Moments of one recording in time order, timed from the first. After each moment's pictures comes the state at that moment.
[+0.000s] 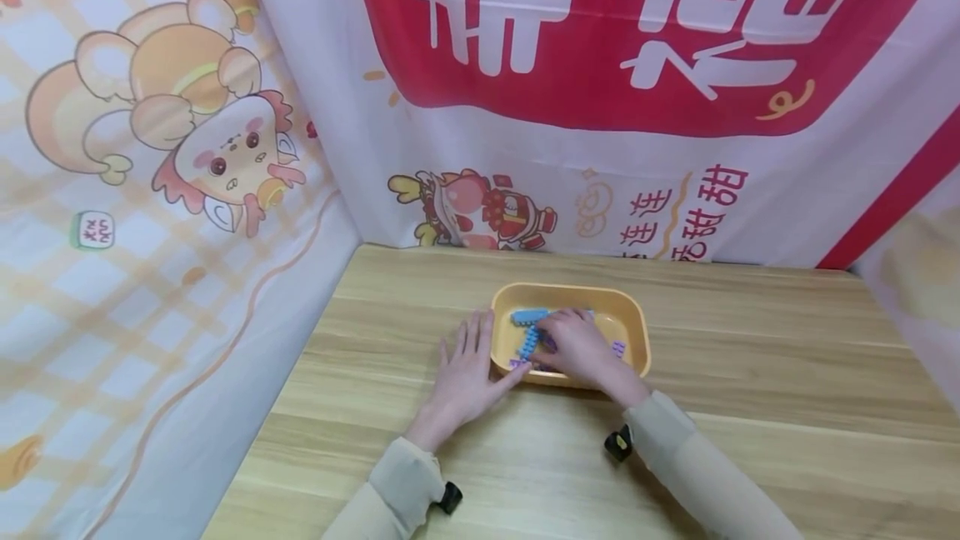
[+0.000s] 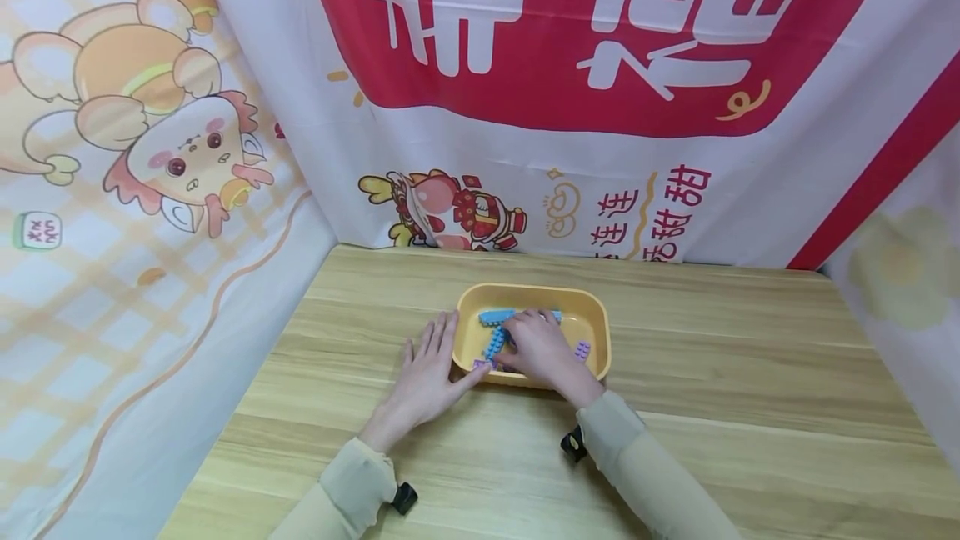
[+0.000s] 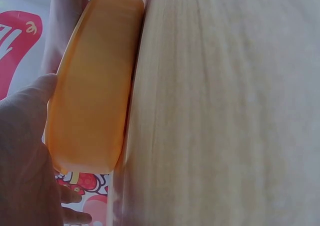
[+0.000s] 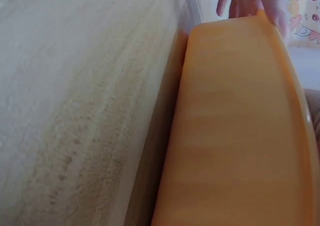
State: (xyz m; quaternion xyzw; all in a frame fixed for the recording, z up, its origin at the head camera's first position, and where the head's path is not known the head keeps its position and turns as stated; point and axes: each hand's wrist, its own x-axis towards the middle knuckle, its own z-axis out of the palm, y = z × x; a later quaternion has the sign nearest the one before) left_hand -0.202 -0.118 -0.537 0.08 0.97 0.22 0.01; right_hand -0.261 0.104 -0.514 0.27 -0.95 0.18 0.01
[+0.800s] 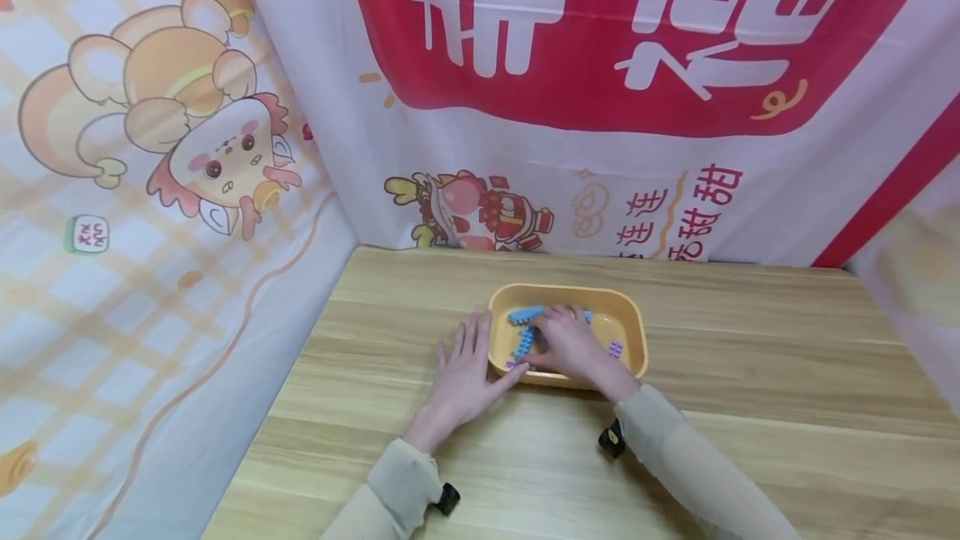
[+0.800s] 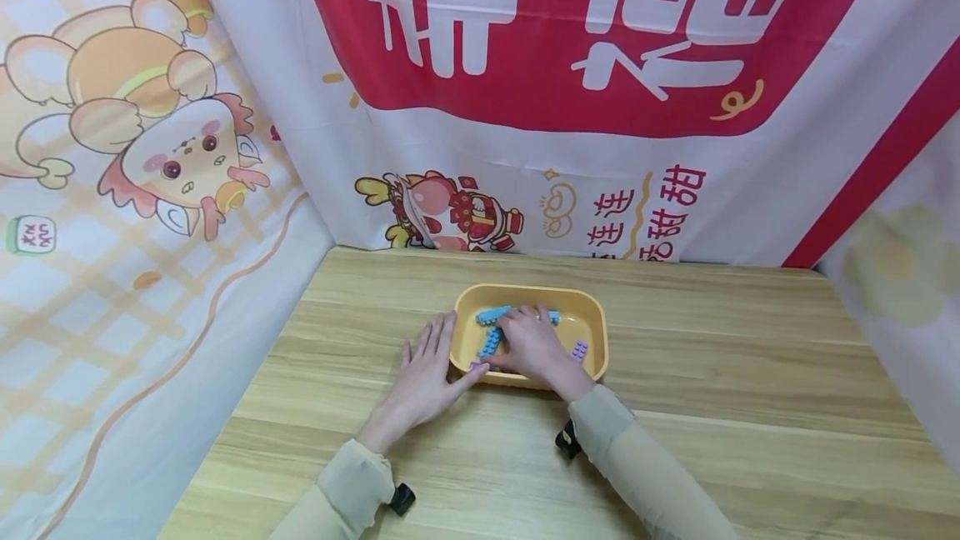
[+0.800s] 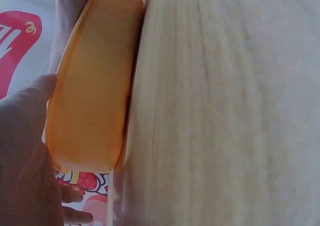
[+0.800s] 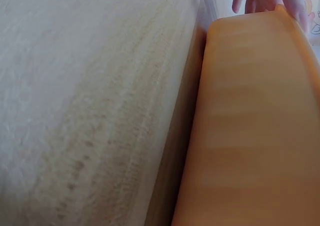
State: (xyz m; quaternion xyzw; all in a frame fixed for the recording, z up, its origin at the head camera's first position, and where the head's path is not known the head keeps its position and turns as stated) left_hand -0.201 -0.117 -0.535 0.08 0.97 0.22 0.02; right_hand -0.271 0.097 -0.524 0.27 -0.95 0.17 0.01
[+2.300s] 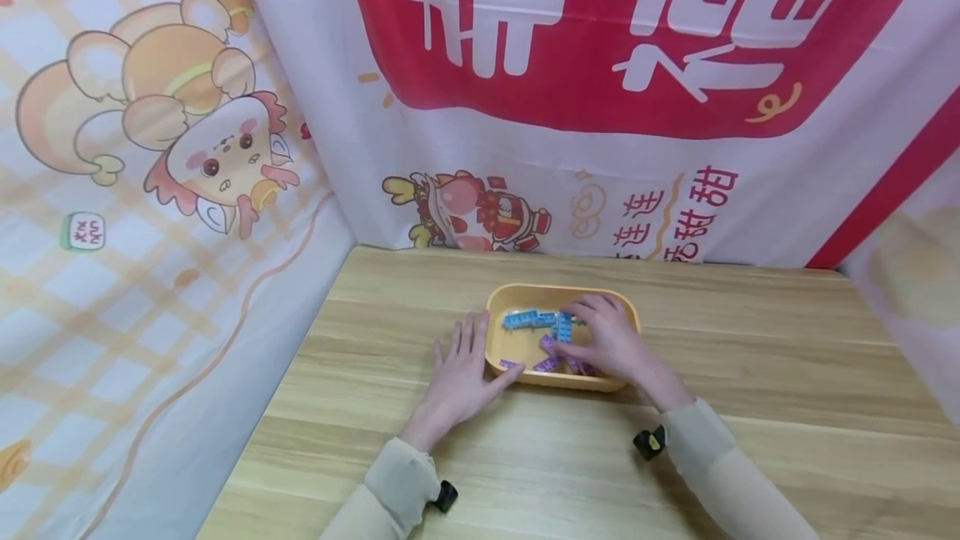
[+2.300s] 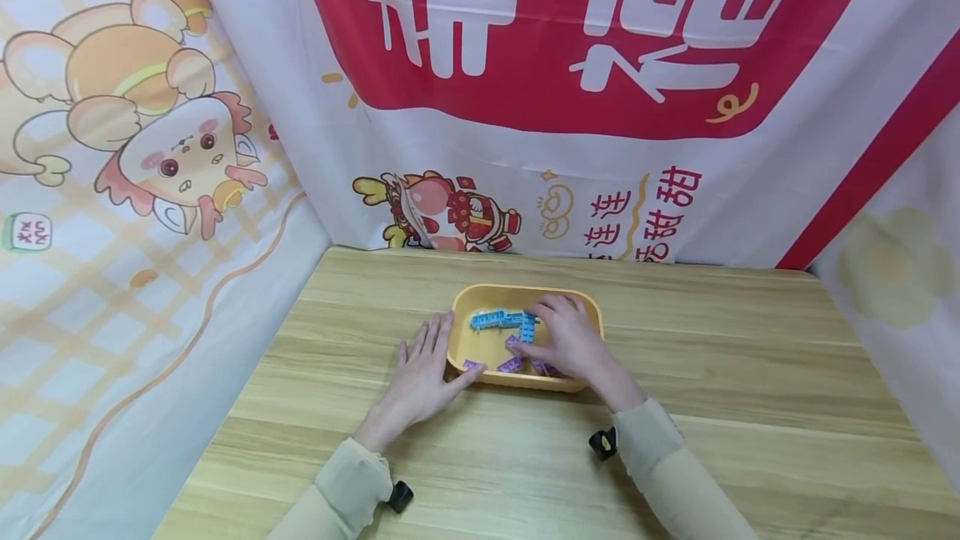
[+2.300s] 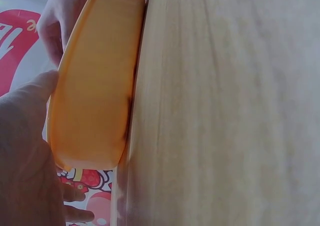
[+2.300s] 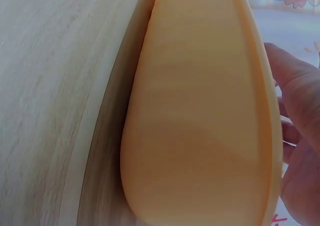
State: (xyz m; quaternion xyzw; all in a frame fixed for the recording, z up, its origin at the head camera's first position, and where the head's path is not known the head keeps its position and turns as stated) left_hand -0.201 -0.117 -0.535 0.08 0.97 0.21 0.03; right_hand -0.257 0.157 -0.500 0.24 -0.94 0.23 0.07
